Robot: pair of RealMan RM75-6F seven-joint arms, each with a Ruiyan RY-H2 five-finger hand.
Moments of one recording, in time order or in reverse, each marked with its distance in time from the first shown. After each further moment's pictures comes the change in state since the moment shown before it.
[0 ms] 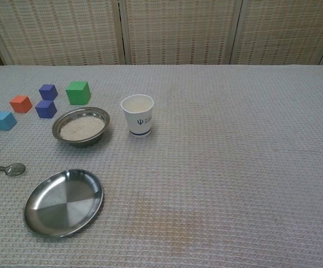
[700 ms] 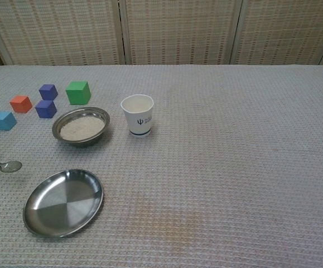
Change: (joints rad) left arm 0.005 0.088 0.016 -0.120 0.031 0.048 -0.094; right arm 0.000 0.003 -0.008 -0.004 -0.014 -0.001 0.001
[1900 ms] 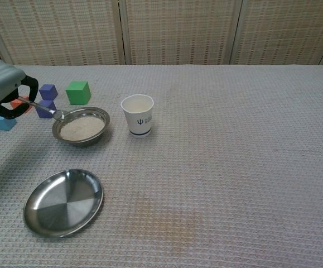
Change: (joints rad) left arm -0.206 0.015 -0.191 -0.316 -0.129 -0.029 0.744; right arm 0.003 0.020 -0.004 0.003 -0.029 0.018 0.042
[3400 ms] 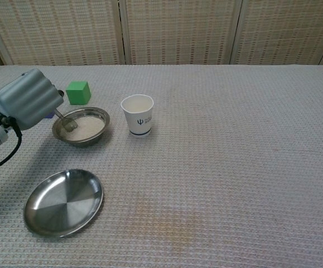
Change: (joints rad) left arm -0.100 -0.287 0.119 0.499 0.127 0.126 0.525; right arm 0.001 0.051 -0.040 -0.010 -0.072 0.011 0.091
